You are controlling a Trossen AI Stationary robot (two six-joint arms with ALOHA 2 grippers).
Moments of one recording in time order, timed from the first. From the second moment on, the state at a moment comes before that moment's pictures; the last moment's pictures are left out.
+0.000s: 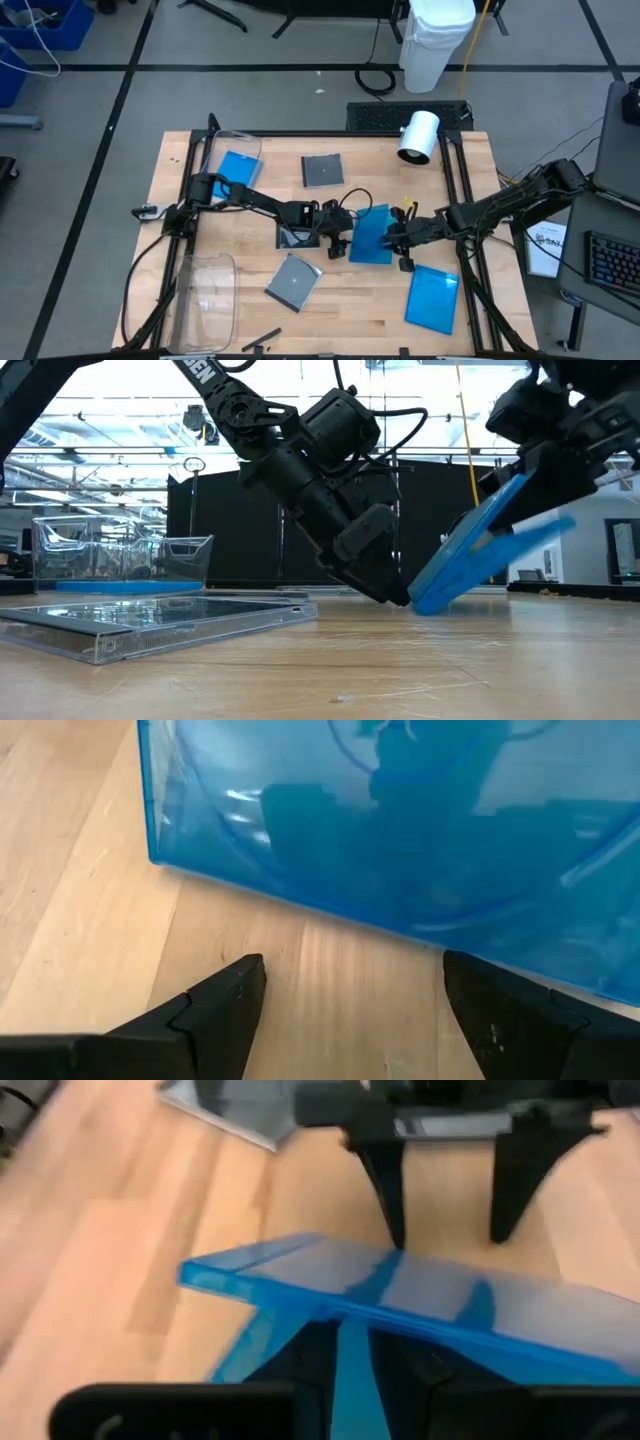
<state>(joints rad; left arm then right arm) -0.04 2.15 1.30 -0.02 -0.02 -0.14 0.28 1.09 0.41 0.01 0.12 0.20</state>
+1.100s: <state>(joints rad) -0.03 2.15 1.30 -0.02 -0.03 -0.14 0.20 1.09 0.41 0.34 0.10 0.19</state>
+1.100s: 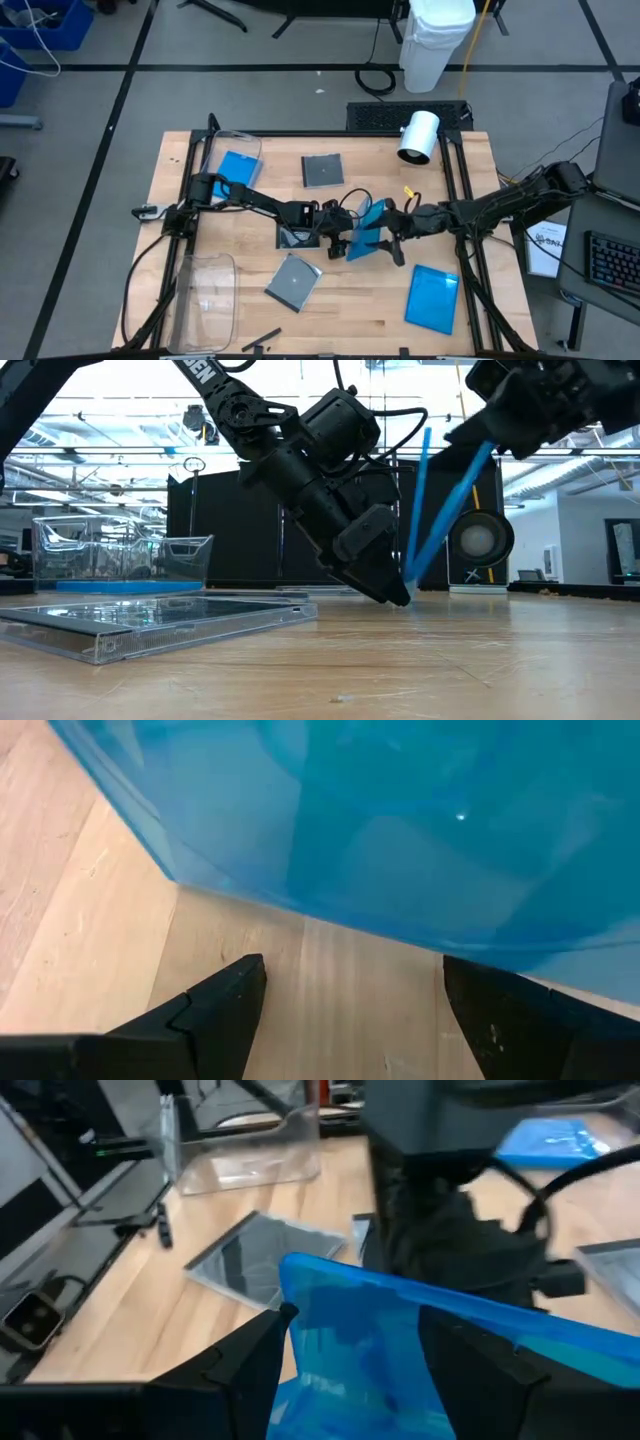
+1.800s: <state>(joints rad) -0.04 2.15 1.30 0.05 -0.03 -0.12 0.15 1.38 0.41 0.61 -0.09 0.26</state>
